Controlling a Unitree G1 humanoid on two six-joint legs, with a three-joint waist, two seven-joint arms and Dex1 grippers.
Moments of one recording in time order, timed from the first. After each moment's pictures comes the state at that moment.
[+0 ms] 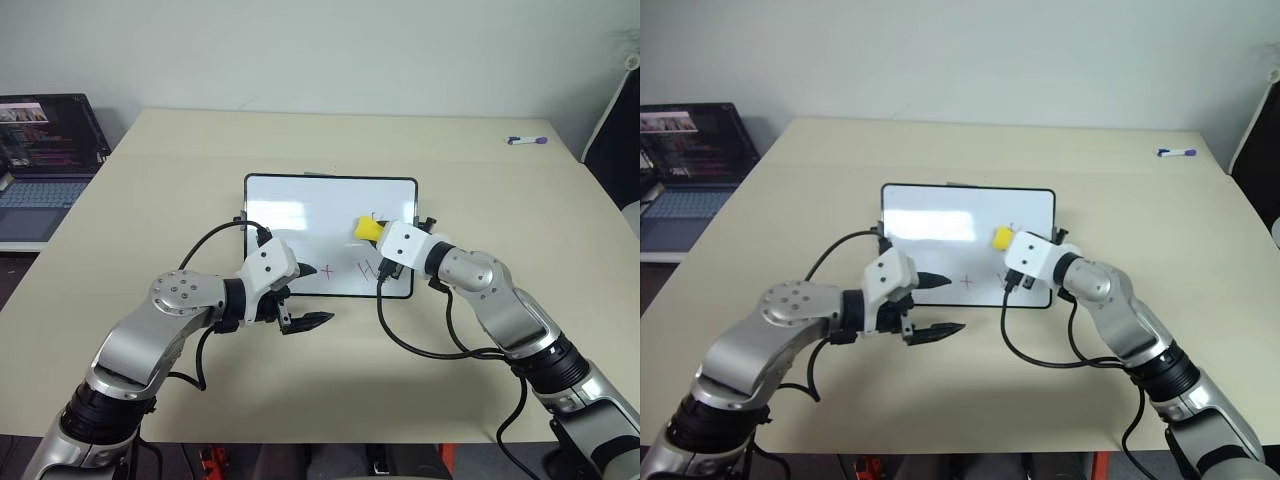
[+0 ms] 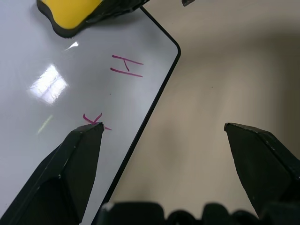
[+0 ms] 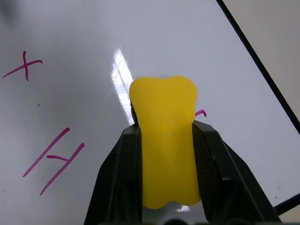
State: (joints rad) left arm -0.33 0.74 -0.14 -0.47 -0.36 0.72 -0.90; right arm -0.56 -0.54 0.43 -0.16 -0.21 0.36 0.48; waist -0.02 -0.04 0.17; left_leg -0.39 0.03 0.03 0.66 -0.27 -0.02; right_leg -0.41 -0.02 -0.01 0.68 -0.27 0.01
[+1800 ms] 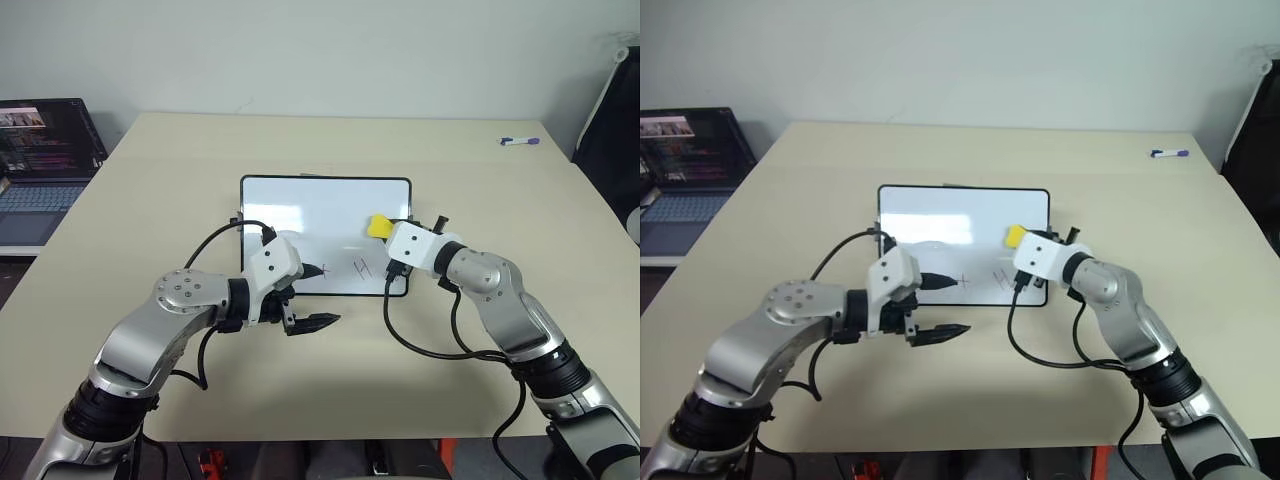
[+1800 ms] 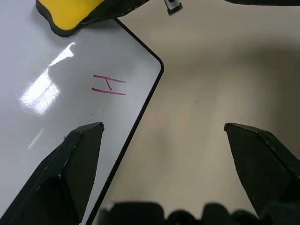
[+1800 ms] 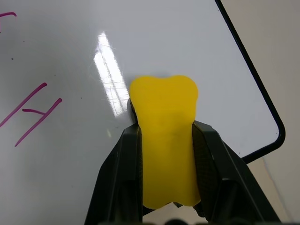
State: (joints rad) left arm -0.32 0.75 -0.15 -0.47 -0.40 0.73 -0.91; right arm -0.50 -0.47 0.31 -0.18 -0.31 0.38 0.56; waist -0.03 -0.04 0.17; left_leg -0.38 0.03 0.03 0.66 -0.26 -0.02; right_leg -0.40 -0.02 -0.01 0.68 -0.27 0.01
